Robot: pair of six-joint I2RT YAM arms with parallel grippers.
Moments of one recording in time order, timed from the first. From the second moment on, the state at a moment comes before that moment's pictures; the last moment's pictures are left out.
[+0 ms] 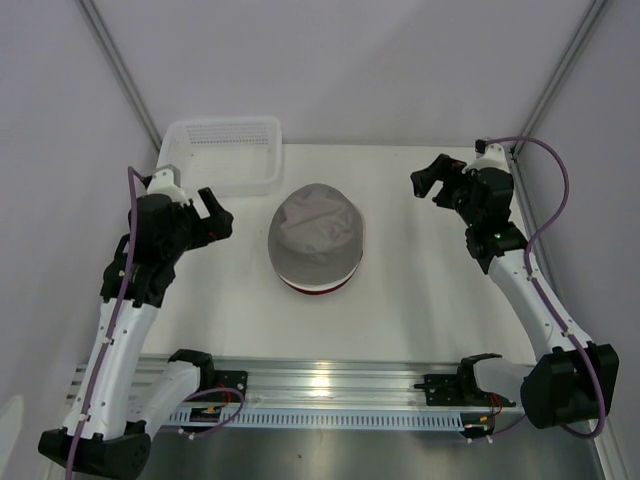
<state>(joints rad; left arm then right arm) -0.14 0.86 1.10 -0.69 -0.05 -0.38 0.17 1.17 0.99 0.01 -0.08 0.44</state>
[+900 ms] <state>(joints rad) -0.14 0.71 0.96 -0.61 -0.07 -0.35 0.17 1.22 1.08 -0.03 -0.09 0.41</state>
